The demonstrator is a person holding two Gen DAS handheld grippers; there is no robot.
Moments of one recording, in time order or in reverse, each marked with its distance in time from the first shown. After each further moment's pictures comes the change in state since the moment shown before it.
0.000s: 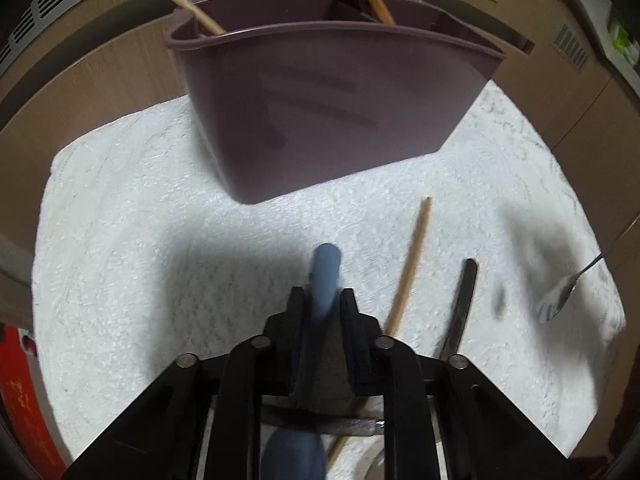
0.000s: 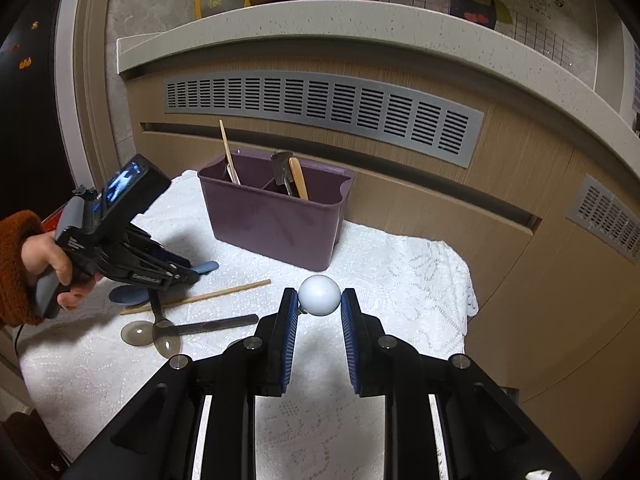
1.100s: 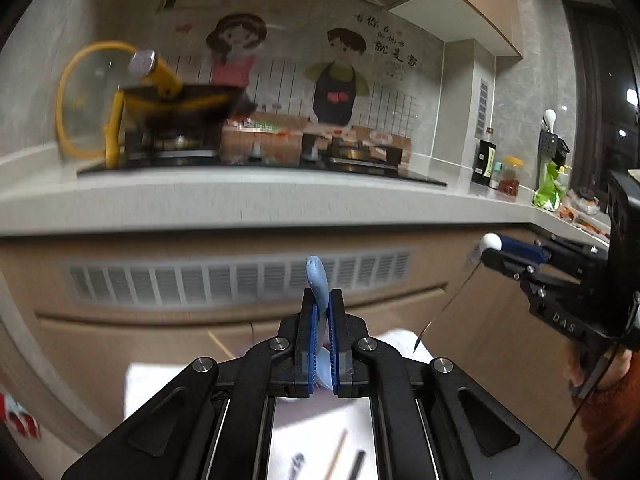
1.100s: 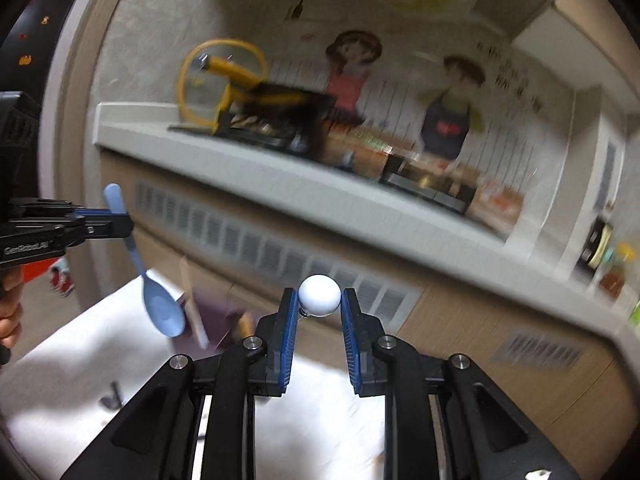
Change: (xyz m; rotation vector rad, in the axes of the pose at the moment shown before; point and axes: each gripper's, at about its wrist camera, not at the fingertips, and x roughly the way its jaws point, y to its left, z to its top) left arm -0.267 -0.015 0.055 0.031 -0.739 -0.042; right arm -0.064 0.002 0.139 -0.111 -0.266 -0.204
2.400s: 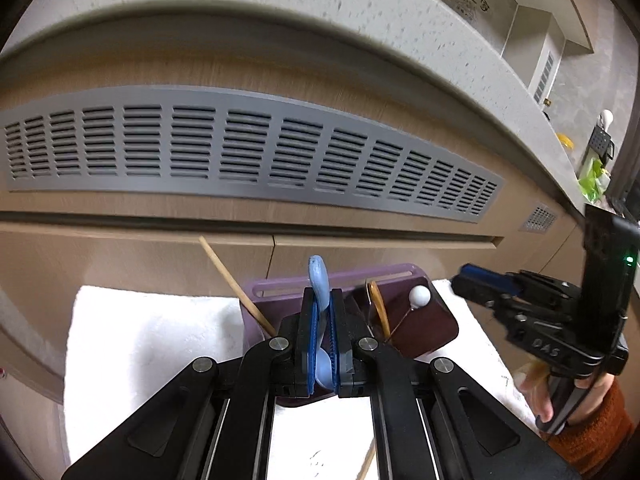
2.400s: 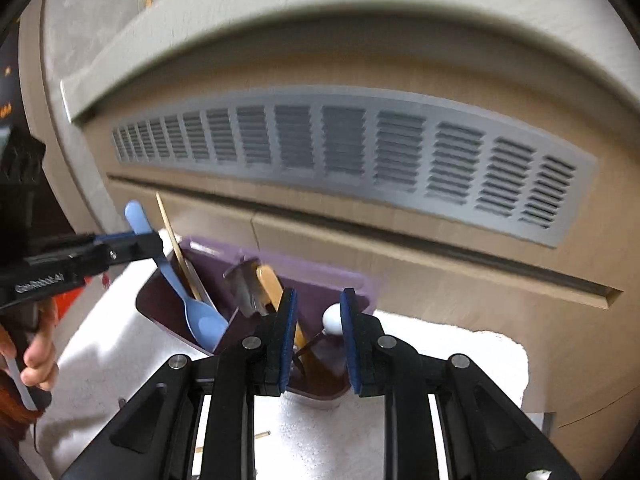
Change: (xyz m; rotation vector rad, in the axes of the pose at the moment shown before) left arm 0.135 0.078 -0.085 -0.197 0.255 0.003; right arm 0.181 0.012 -0.069 0.246 0.283 0.284
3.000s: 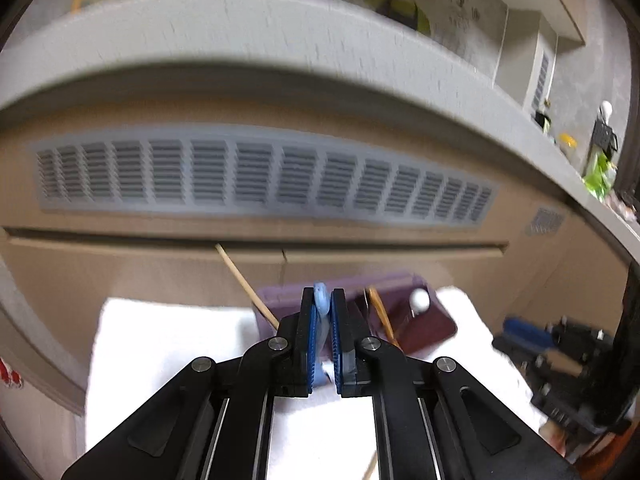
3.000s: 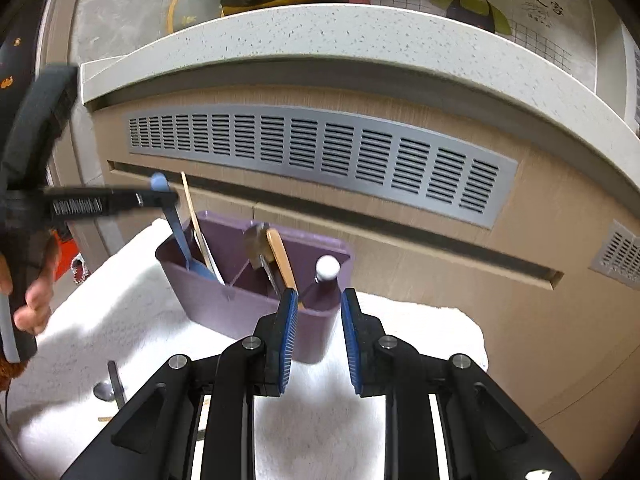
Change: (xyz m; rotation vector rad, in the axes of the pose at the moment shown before) left arm -0.034 -0.019 -0.008 0.050 -0.124 0.077; right arm -0.060 0.028 -0.060 -0.076 -0.091 -0.148
